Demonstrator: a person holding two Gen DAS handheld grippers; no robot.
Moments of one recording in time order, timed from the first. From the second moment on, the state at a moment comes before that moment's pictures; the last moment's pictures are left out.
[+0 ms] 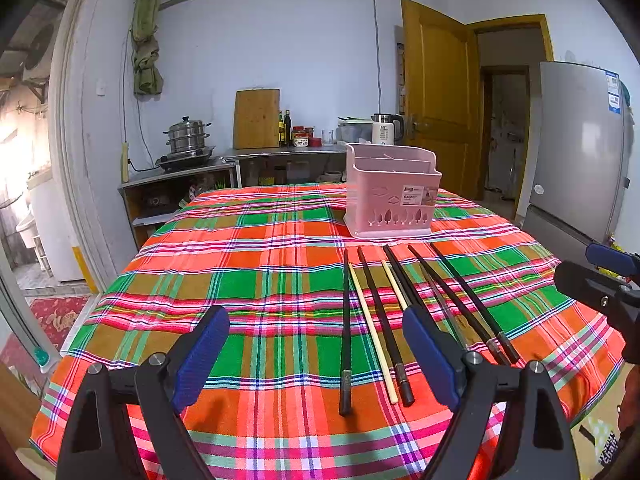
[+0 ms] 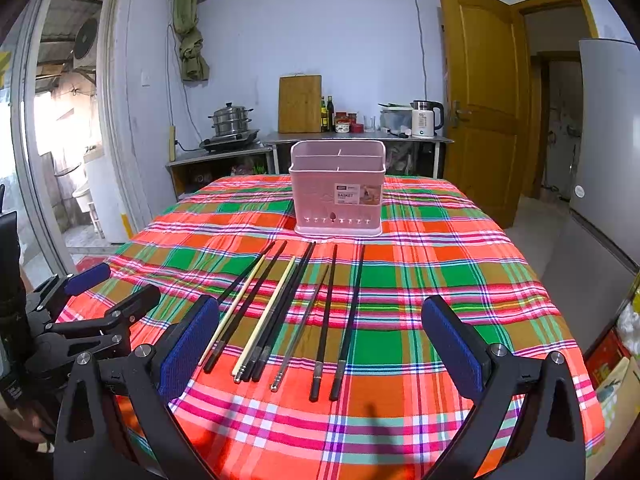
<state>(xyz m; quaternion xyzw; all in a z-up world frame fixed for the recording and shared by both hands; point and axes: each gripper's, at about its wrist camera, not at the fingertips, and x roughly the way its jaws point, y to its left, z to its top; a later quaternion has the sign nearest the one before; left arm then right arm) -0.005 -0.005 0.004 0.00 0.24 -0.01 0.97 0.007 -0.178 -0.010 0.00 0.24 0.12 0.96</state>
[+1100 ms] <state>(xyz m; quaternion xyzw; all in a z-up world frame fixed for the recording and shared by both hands) 0.007 -0.006 0.001 0.00 0.25 -0.02 0.97 0.010 -0.182 -0.011 0.00 0.25 0.12 0.96</state>
